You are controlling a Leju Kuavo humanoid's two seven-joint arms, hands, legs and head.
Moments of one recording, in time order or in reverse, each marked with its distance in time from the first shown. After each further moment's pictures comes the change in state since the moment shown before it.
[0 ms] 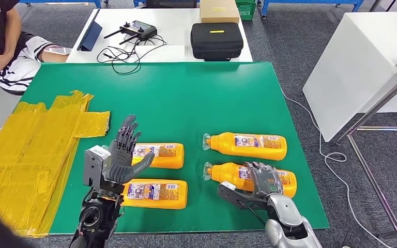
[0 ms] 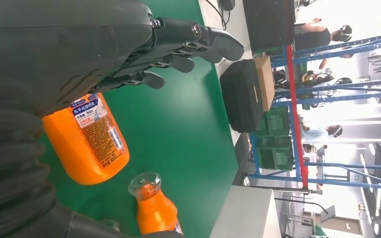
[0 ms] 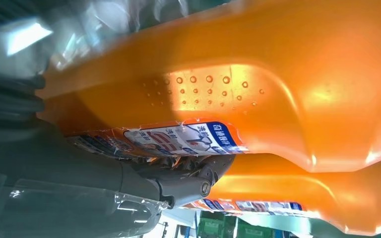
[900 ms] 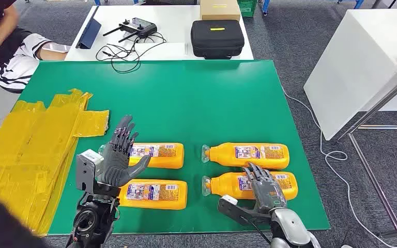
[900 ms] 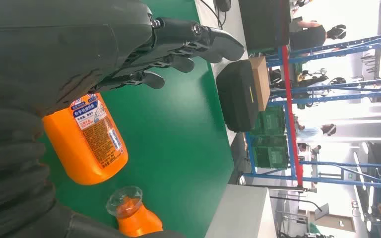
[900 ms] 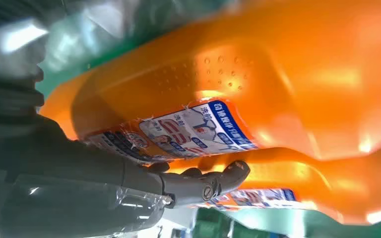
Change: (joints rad) left arm 0.035 0.019 -0.010 -0.070 0.020 -0.009 0.004; right arm 0.116 -0.057 0.059 -0.193 -0.034 -0.013 0.055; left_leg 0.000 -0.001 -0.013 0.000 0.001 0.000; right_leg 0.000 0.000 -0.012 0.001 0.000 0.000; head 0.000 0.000
